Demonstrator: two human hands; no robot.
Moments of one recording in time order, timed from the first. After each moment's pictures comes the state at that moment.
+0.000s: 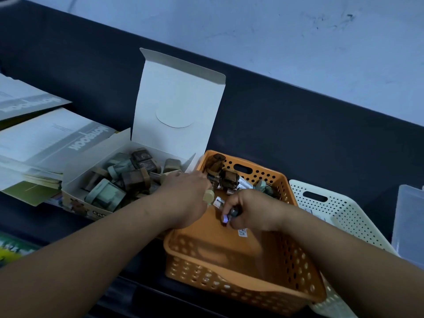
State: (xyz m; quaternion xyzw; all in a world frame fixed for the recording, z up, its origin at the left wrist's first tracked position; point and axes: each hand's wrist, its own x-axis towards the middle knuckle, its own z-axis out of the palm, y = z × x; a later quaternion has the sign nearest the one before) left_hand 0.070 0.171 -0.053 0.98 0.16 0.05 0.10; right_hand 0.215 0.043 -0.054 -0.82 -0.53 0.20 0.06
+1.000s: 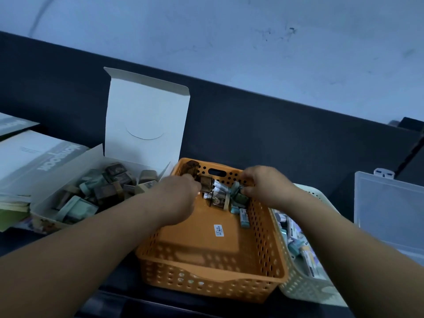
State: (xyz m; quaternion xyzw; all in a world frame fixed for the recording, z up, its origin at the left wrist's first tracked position) left_hand 0.096 0.155 -0.043 0.99 0.11 0.06 0.02; right_hand 0.243 -0.006 -0.006 -0.91 -0.42 -0.02 0.06
